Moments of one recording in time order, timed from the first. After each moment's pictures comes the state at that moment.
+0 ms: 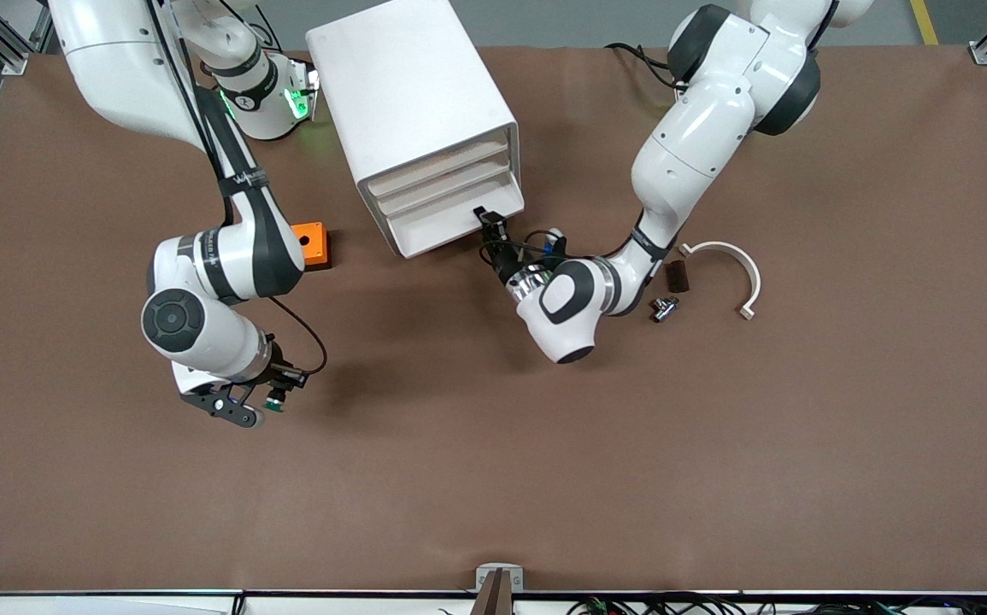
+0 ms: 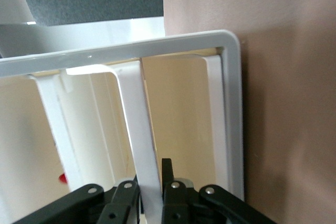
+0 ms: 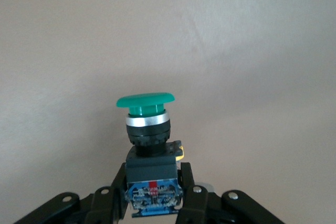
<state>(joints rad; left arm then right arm) -0.48 1.09 -0.20 -1.30 -1.00 1.49 -2.20 0.35 0.52 -0.09 -1.65 0.06 2.11 0.69</state>
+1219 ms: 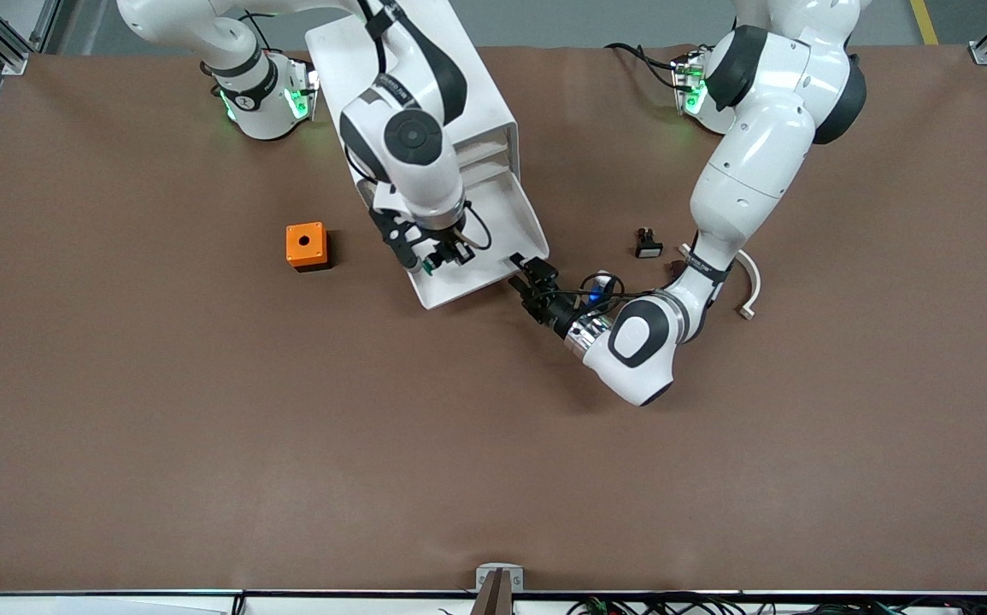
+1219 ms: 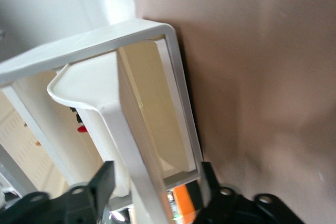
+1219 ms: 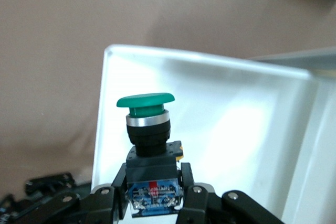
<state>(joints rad) -0.32 1.09 -0.20 -1.28 -1.00 1.54 -2.00 0.81 0.34 0.00 -1.87 0.08 2.19 1.77</state>
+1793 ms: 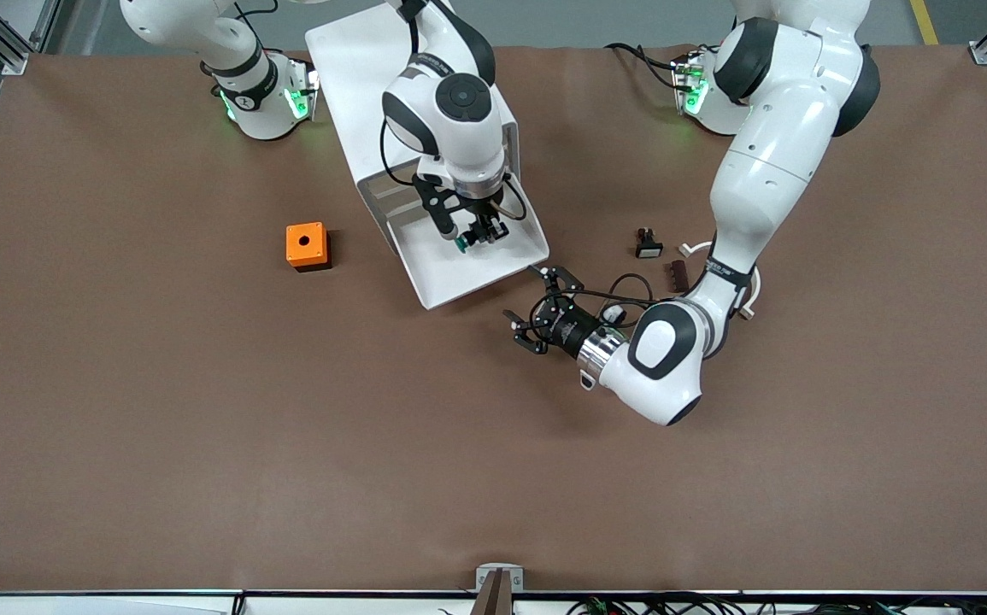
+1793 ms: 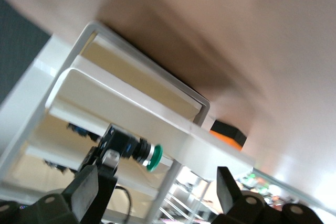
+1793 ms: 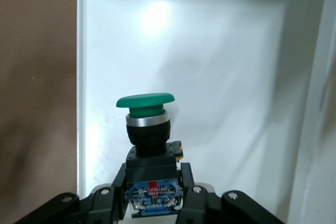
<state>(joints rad) -0.30 1.02 -0.19 -1.15 -0.94 1.54 -1.38 0.92 0.39 0.00 -1.88 0.03 2.31 2.00</state>
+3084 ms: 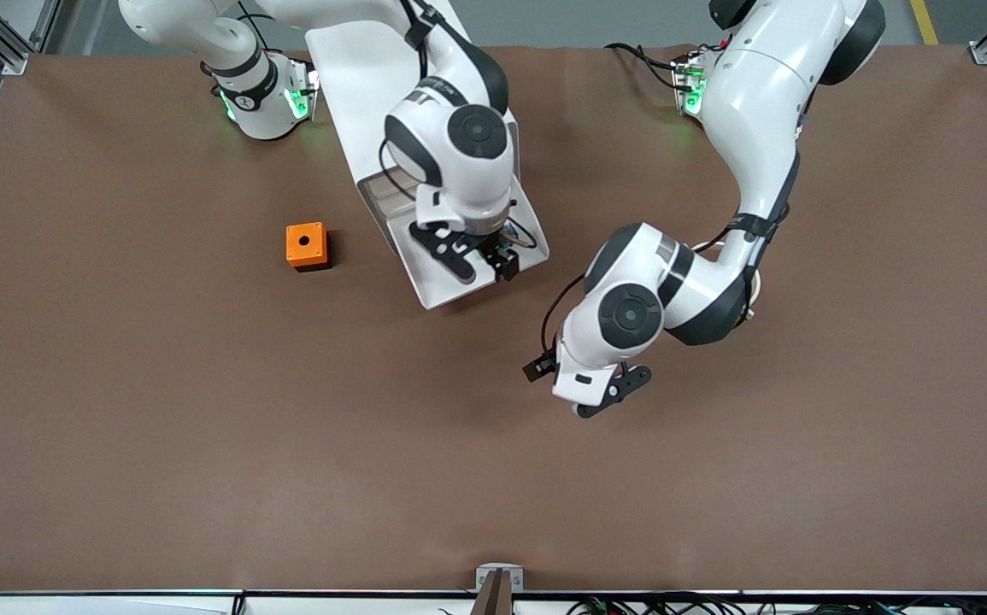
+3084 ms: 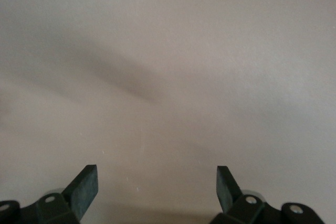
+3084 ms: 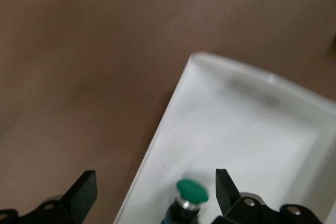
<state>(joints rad) -0.44 0.82 -0.20 -1.17 0.01 1.94 -1.09 0.81 0.50 -0.02 -1.54 -0.02 1.99 1.42</state>
